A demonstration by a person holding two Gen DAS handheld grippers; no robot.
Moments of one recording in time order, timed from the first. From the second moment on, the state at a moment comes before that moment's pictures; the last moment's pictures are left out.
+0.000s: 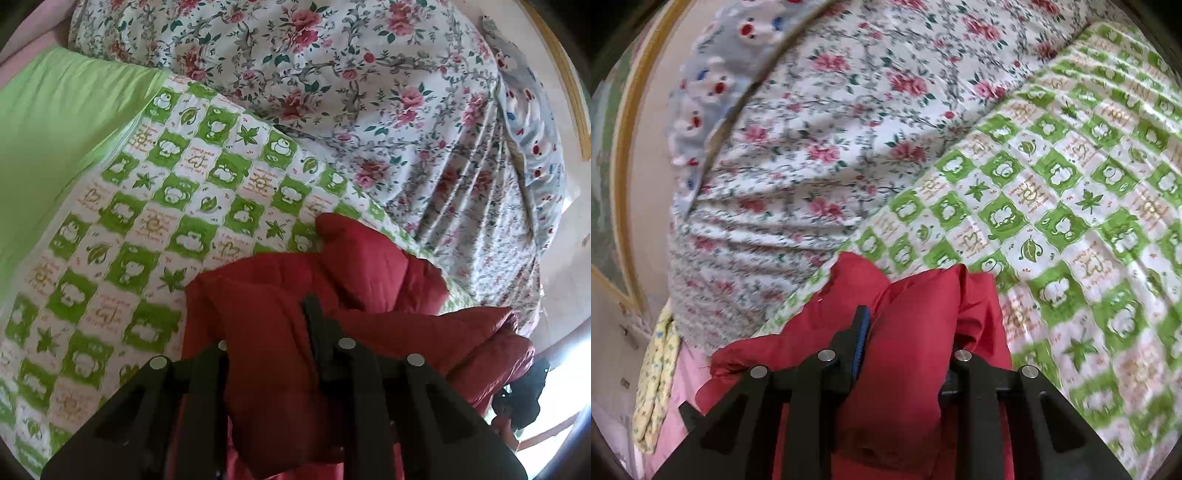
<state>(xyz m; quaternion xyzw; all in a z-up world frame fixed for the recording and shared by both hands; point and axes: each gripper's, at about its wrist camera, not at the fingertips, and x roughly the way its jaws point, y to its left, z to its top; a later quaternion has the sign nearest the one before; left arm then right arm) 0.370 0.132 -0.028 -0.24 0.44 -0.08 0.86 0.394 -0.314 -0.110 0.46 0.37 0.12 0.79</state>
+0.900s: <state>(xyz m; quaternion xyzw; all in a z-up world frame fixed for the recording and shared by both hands) 0.293 0.059 0.028 -0.12 0.38 -0.20 0.89 0.436 -0.295 -0.146 0.44 0.39 0.08 0.80</state>
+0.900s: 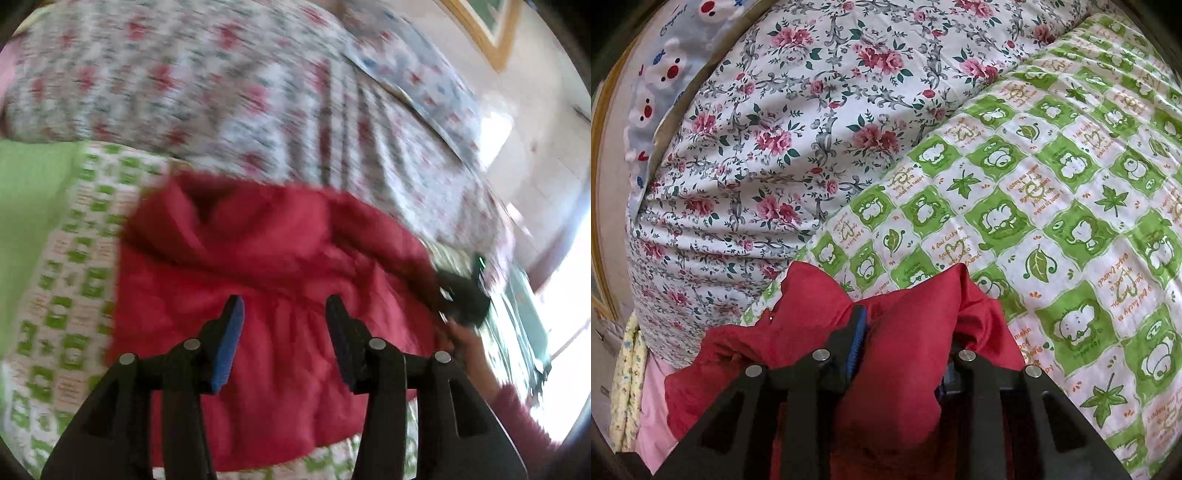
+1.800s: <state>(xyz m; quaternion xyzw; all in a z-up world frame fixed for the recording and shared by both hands) 0.345 0.021 -0.034 -0.03 0.42 -0.11 0.90 0.391 -0.204 -0.069 0.17 0.39 0.18 0.88</state>
